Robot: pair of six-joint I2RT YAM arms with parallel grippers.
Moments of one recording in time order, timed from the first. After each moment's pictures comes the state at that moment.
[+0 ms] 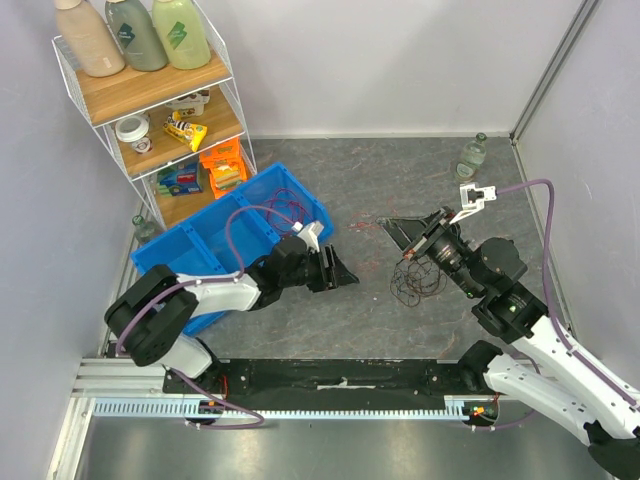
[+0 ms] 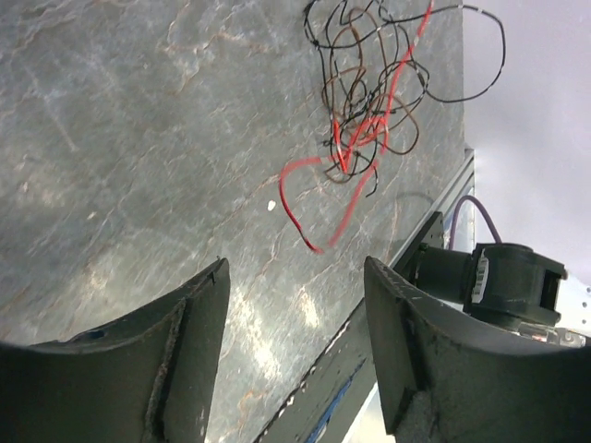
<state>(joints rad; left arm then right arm) -0.79 1.48 0.57 0.41 0.30 -0.93 0.72 0.69 0.74 0.10 0.01 0.78</state>
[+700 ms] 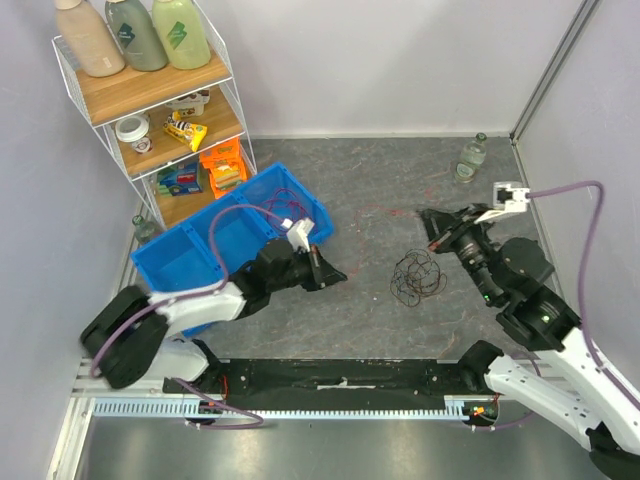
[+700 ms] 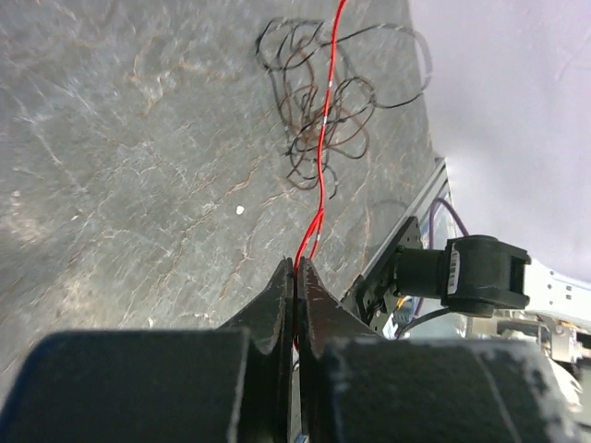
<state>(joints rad) -0.79 1.42 0.54 0.47 0.29 -0.93 0.72 0.64 0.86 -0.14 0.23 0.59</state>
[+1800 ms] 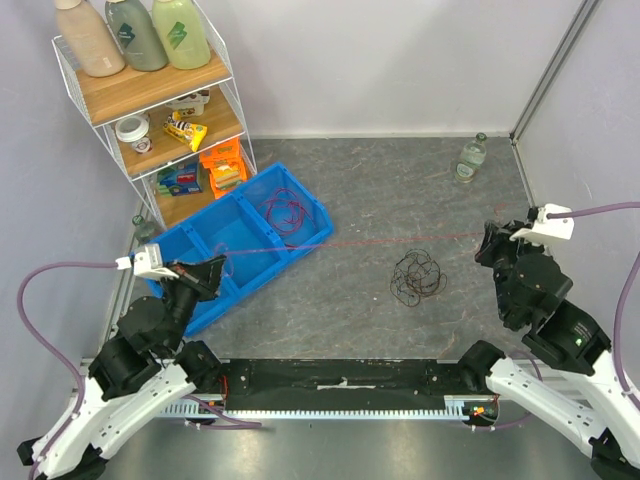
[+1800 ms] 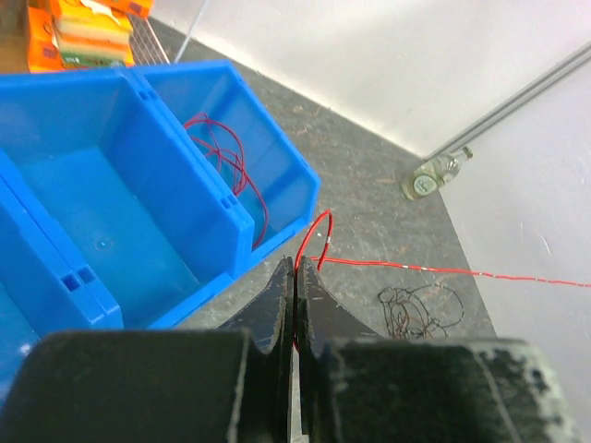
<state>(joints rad) -0.80 0.17 0.64 -0.54 -0.59 -0.69 0.72 0.51 0.96 -0.56 0.88 0.29</state>
